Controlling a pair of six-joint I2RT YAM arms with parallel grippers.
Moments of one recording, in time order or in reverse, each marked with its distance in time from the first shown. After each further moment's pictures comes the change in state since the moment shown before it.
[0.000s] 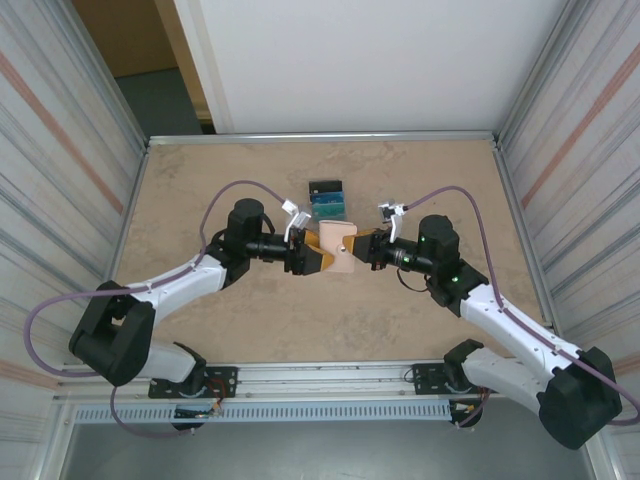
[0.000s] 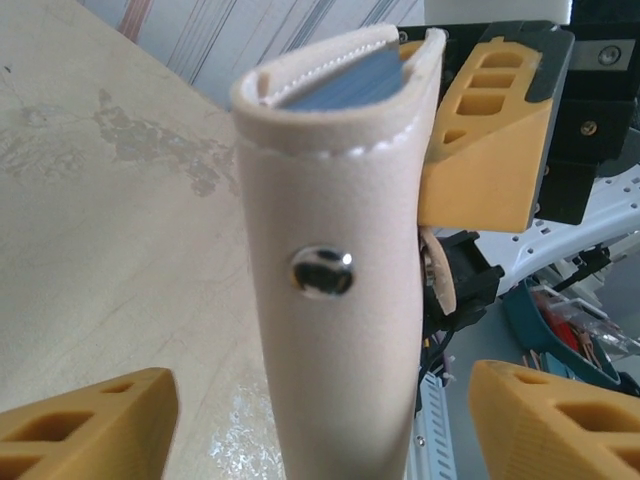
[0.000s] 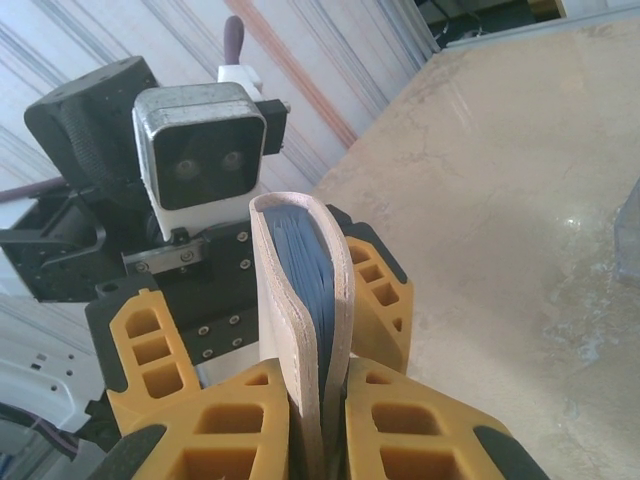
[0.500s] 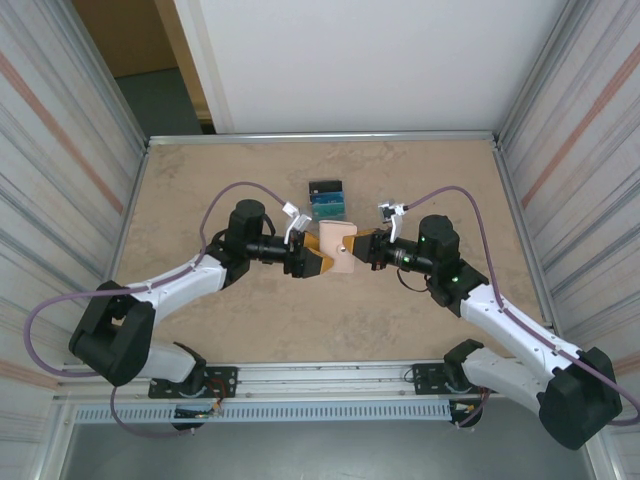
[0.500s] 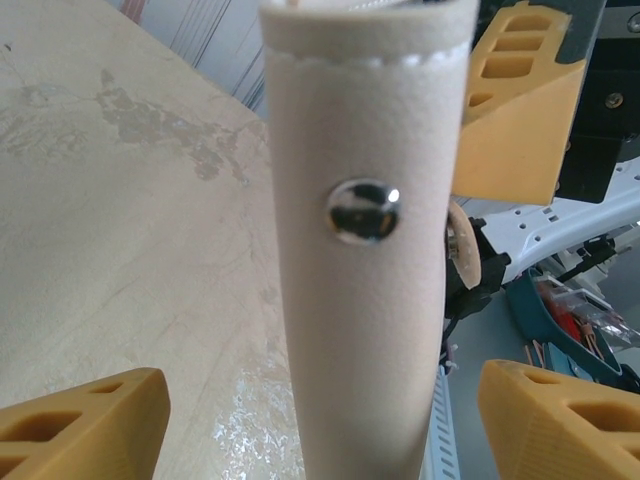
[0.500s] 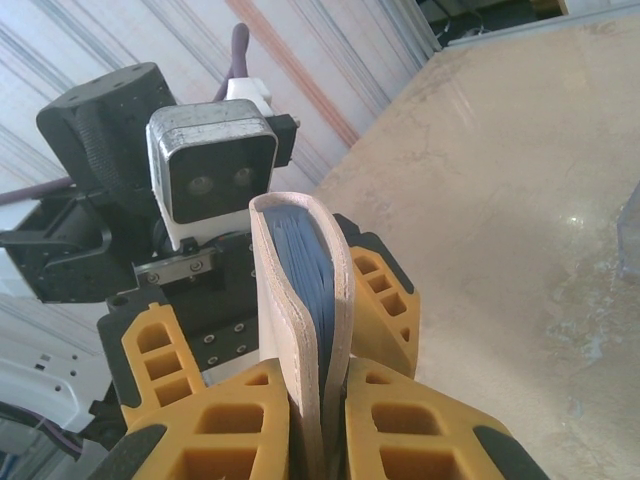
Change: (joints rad) left arm 0.000 0.000 0.000 -0.048 -0.001 0.033; right arm 0.000 0.000 0.000 0.000 -0.003 0.006
